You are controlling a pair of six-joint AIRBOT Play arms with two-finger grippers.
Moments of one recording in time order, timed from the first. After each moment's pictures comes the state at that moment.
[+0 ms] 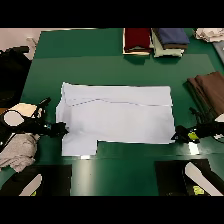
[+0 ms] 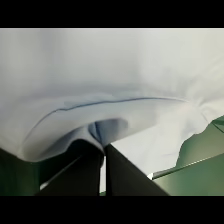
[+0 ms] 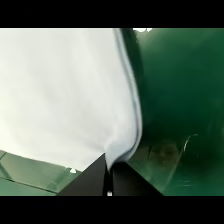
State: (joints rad) left arm -0.05 -0.82 0.55 1.06 -1.16 -1.52; right arm -0.50 -0.95 0.44 -1.14 1.34 1.26
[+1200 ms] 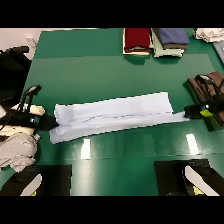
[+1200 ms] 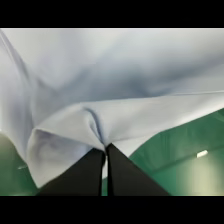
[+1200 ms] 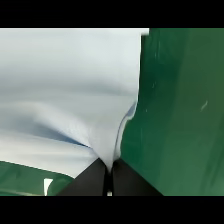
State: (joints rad) left arm -0.05 -0.81 0.79 1.21 -1.30 -1.47; right arm -0.20 -0.93 0.94 -1.42 1.46 1.40
